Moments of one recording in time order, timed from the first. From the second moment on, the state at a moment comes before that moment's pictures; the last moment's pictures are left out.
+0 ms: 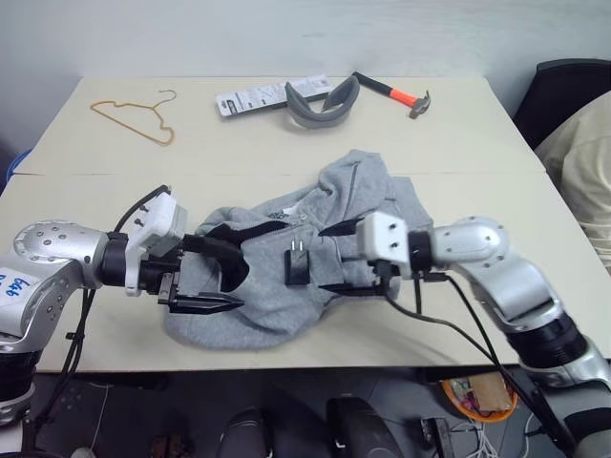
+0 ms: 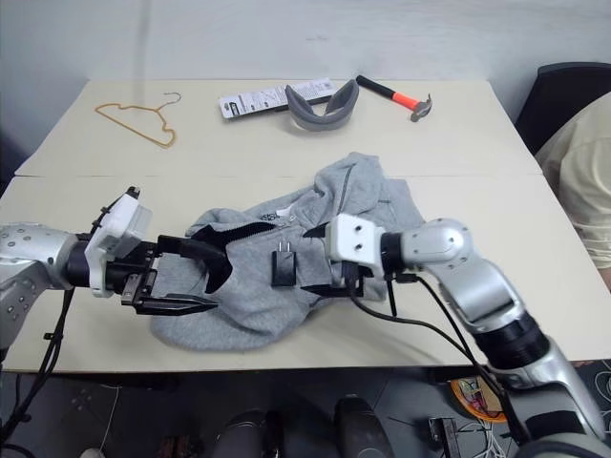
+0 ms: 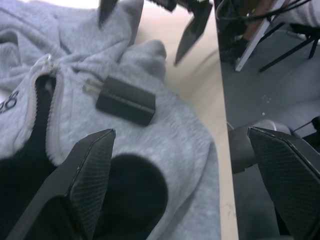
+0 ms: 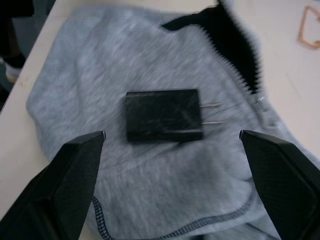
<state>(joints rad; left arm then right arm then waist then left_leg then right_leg) -0.37 1.03 0.13 -0.29 -0.65 0.67 -1.23 -0.67 -0.63 0.37 -0.18 0.20 0.28 1.05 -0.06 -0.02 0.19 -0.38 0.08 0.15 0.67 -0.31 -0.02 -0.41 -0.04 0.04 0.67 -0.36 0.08</state>
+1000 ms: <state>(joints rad) -0.48 0.89 0.04 -0.23 -0.62 0.60 -1.23 -0.49 -0.78 -0.03 -0.26 0.29 0.49 1.05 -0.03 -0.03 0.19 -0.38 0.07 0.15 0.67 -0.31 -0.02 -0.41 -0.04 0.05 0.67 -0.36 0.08</state>
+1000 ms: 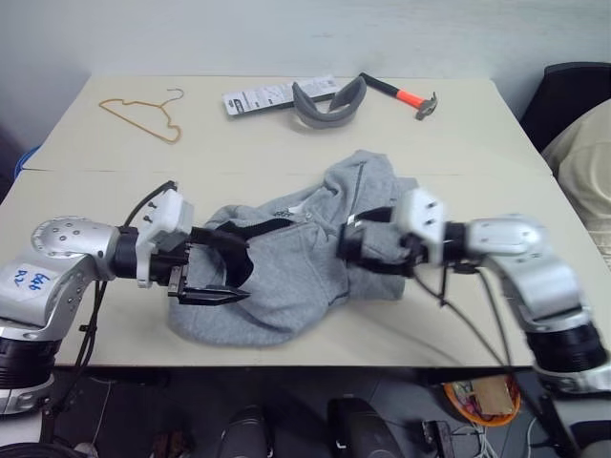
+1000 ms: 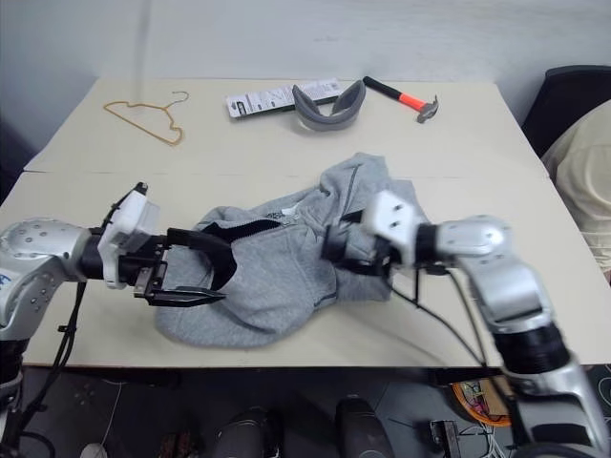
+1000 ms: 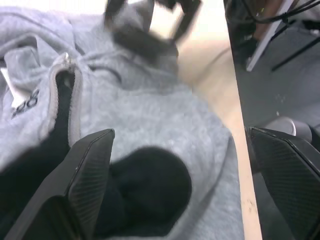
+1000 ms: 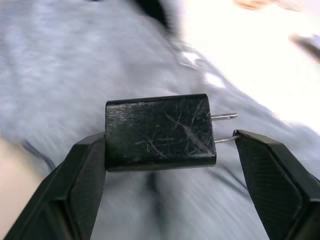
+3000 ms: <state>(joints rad) -0.32 0.95 -0.16 -0.13 -0.05 -0.05 -1.11 -0.45 -0.92 0.12 0.24 -0.12 -0.29 0.98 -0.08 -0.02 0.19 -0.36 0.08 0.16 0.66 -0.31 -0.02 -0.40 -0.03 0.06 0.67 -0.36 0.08</state>
